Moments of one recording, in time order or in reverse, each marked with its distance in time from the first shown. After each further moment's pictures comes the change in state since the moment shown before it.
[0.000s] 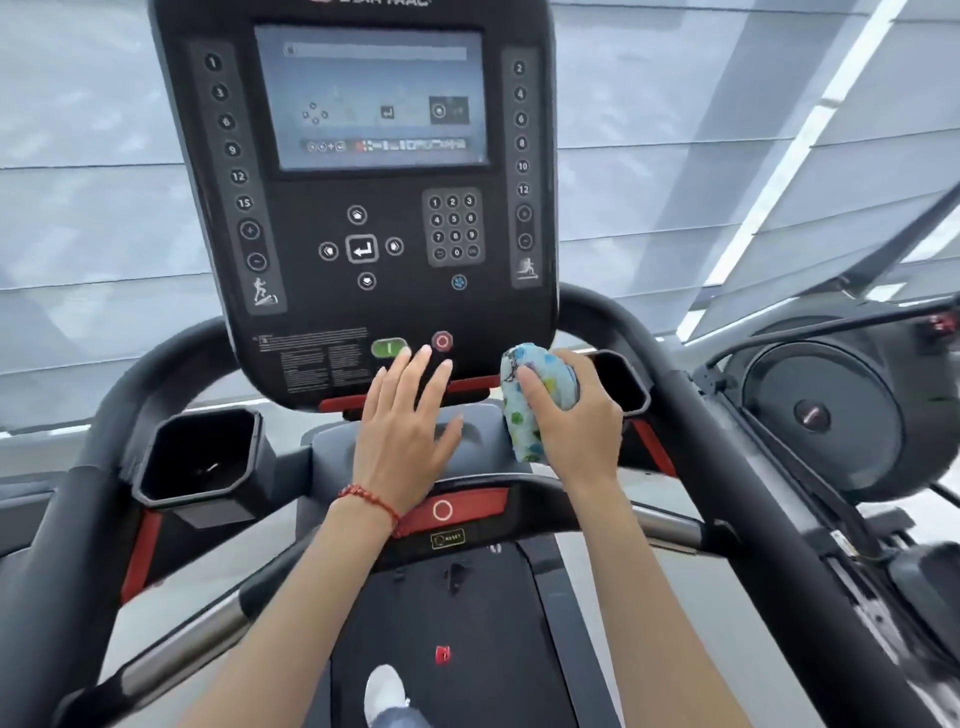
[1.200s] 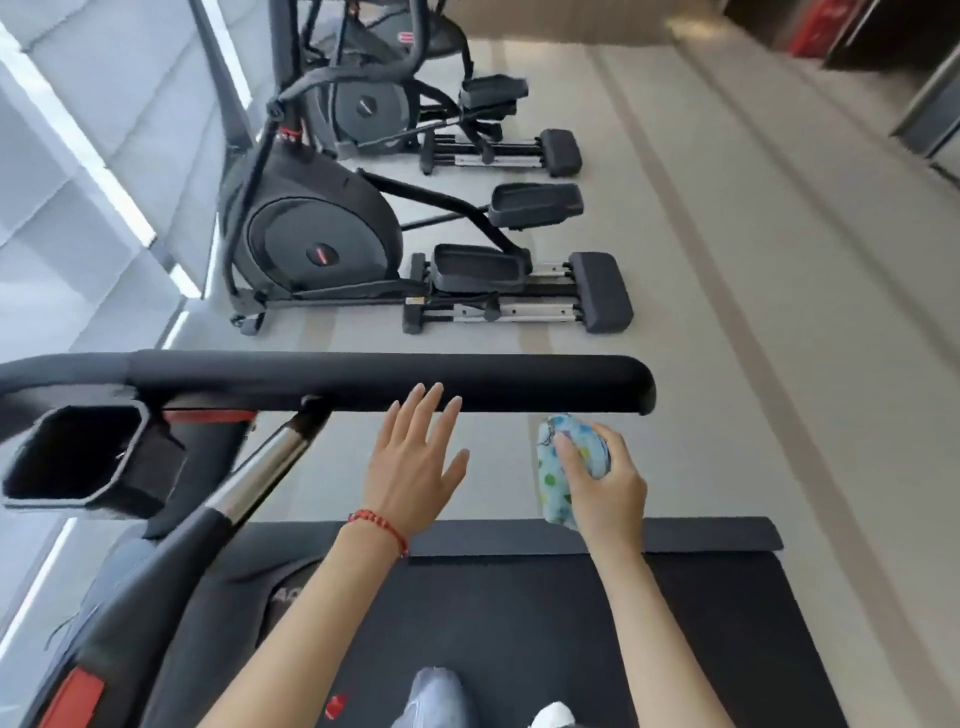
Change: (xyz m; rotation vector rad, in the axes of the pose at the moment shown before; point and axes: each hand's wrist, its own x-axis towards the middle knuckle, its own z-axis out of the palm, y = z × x) left_hand -0.093 0.272 0.067 -0.563 -0.473 1.204; right_hand -0.301 0.103 -0.172 -0.092 1.234 0.814
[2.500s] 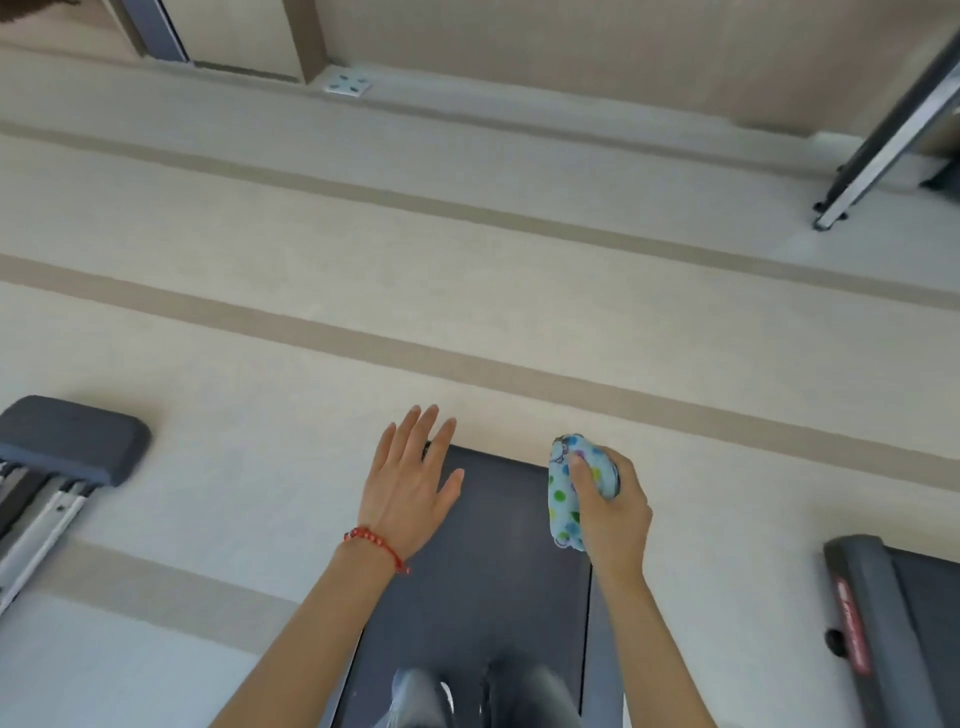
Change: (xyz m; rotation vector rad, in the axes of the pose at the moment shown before) left_hand 0.141 0.568 0.192 -0.298 -0.387 1.221; right_hand 0.004 0.220 -0.435 0.286 1.310 0.626
